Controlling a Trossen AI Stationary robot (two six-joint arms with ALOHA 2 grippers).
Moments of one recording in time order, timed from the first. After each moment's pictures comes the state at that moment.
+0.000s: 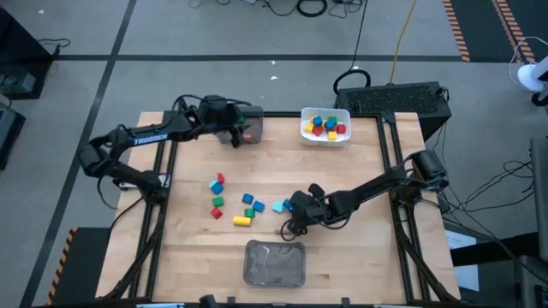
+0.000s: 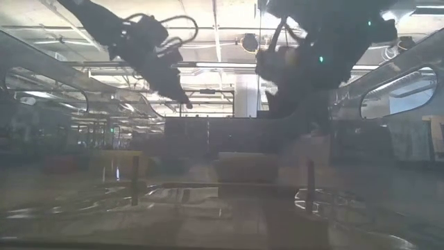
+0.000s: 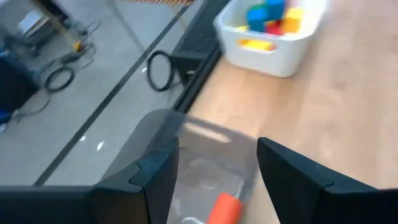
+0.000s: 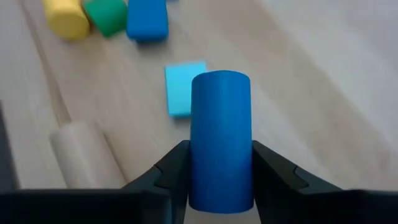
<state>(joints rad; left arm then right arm) 0.63 1.38 0.85 -0.03 0.07 0.27 0.30 1.79 0.99 -0.22 0.43 0.77</state>
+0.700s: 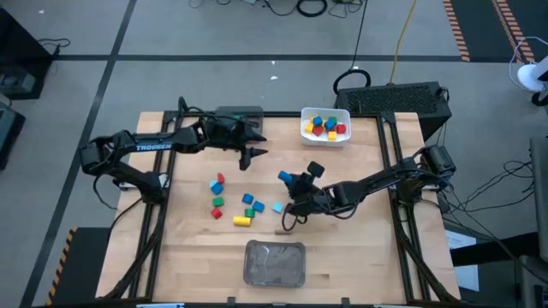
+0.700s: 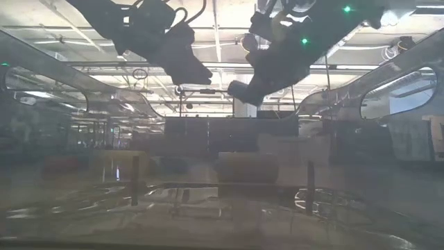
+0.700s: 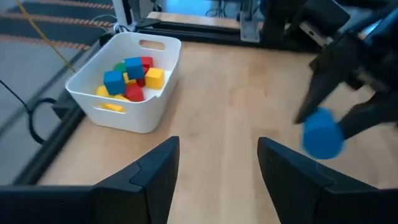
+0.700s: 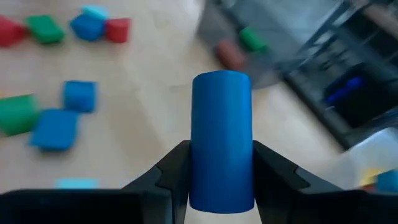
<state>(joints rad) 0.42 1.39 0.85 0.11 0.32 0.09 0.24 1.69 0.99 -0.09 0.83 0.29</state>
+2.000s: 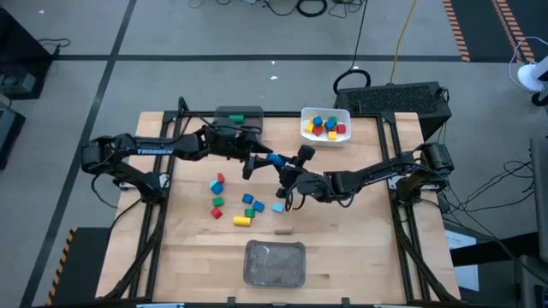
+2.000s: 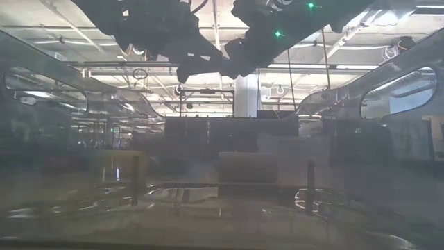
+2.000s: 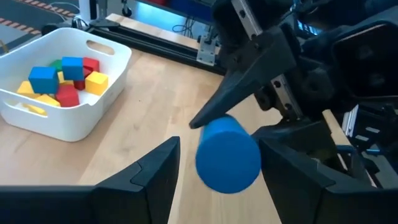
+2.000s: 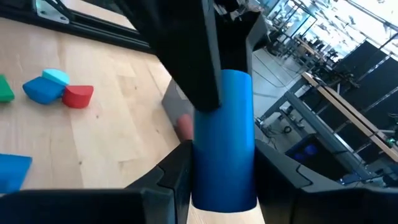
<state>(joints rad) 0.31 1.40 0.85 0.21 0.36 -0.17 0.13 1.69 0.99 0.33 0.84 -0.25</state>
